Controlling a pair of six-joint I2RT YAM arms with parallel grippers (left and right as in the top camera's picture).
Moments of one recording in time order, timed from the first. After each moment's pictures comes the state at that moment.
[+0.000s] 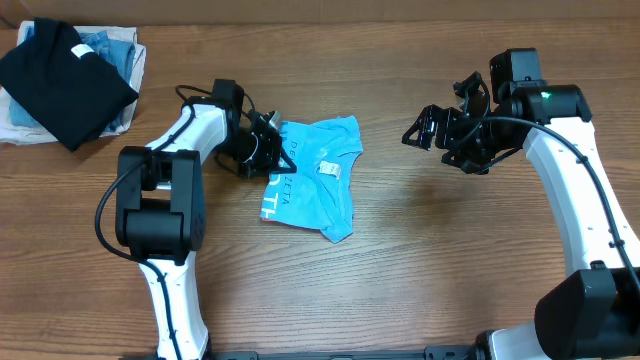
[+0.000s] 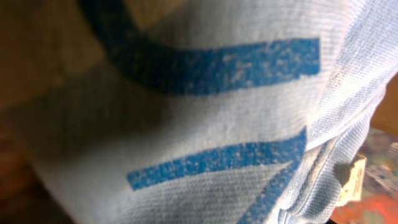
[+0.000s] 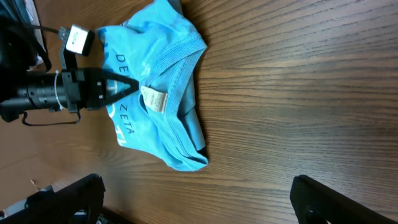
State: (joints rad) left arm -0.11 2.24 1.54 -0.86 0.71 -0.07; right arm 0.04 1.67 1.49 -1.15 -0.54 0.29
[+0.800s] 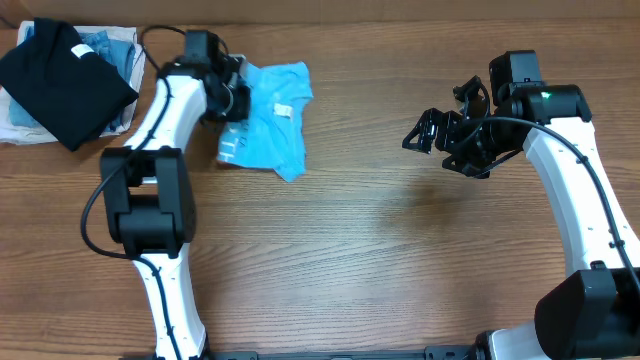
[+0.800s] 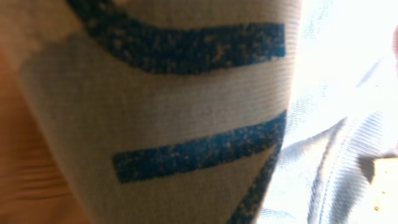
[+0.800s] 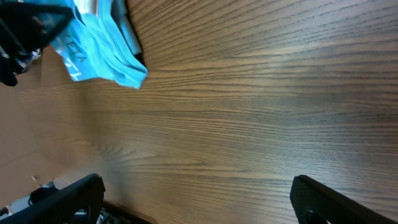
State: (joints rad) left arm -0.02 2.28 1.84 -0.76 0.23 0.04; right arm 0.04 1.67 1.49 -1.19 -0.54 0.29
